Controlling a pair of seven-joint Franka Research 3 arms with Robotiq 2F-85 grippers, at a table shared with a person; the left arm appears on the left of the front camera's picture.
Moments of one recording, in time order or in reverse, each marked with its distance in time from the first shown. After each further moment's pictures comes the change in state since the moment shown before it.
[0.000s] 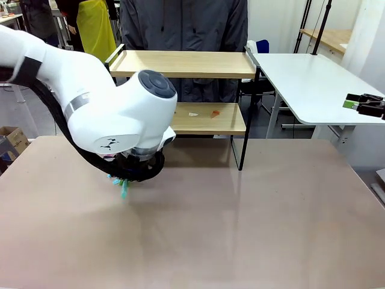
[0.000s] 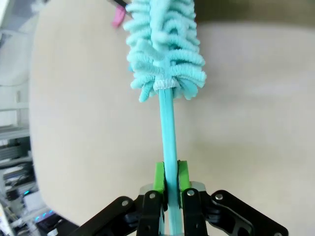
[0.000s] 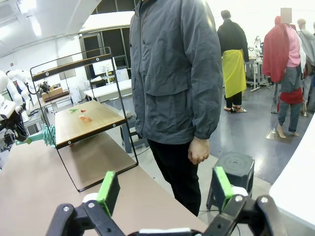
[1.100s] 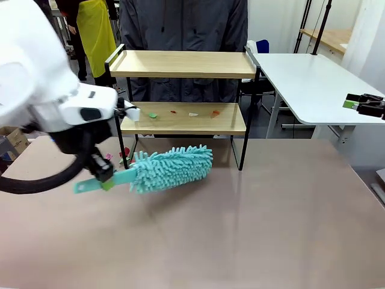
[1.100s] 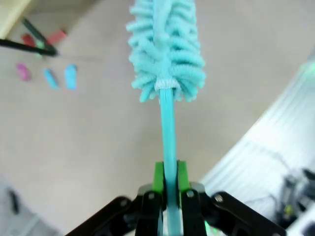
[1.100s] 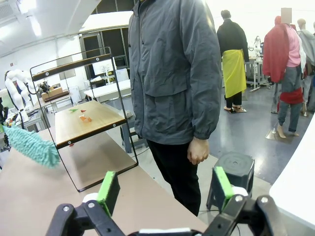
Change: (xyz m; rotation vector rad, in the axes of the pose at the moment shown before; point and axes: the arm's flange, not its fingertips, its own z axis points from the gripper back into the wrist) left arm -0.047 0.129 0.087 -0.536 0.008 -0.743; right arm 0.000 0.000 0.000 0.000 0.000 0.000
